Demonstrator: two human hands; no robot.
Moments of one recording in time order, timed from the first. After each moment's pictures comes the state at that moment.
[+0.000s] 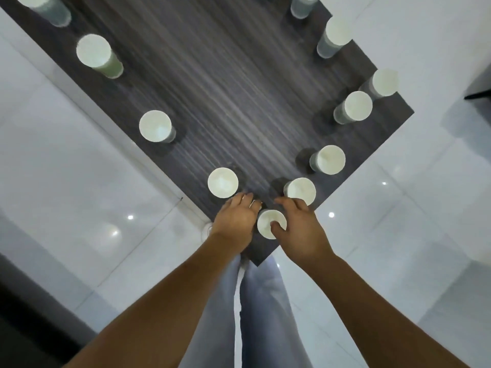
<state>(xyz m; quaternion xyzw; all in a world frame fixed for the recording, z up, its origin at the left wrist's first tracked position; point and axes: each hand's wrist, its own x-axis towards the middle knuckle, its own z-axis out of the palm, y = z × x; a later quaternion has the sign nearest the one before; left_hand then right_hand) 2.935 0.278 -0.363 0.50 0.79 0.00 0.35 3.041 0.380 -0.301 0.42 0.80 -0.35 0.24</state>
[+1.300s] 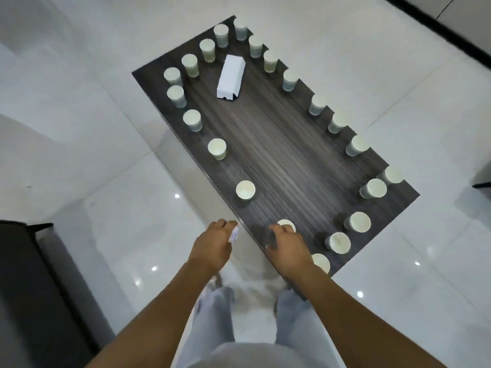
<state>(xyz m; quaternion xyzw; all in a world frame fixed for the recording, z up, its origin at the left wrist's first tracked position) 2.798 0.127 -0.167 0.34 0.88 0.09 0.31 2.915 0.275 -0.170 0.33 0.85 -0.32 0.25</state>
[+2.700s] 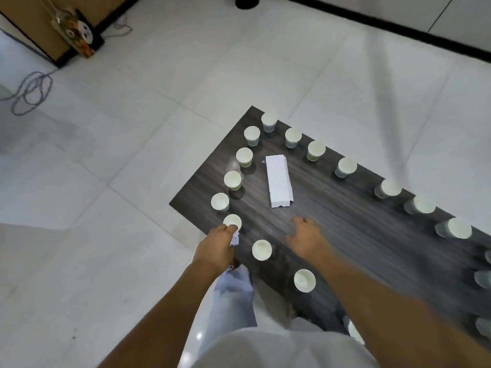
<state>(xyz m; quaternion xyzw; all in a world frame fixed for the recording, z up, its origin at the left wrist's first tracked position) 2.244 0.231 -0.128 0.42 0.85 0.05 0.33 2.407 0.388 -0.170 0.47 0.78 -0.36 0.20</state>
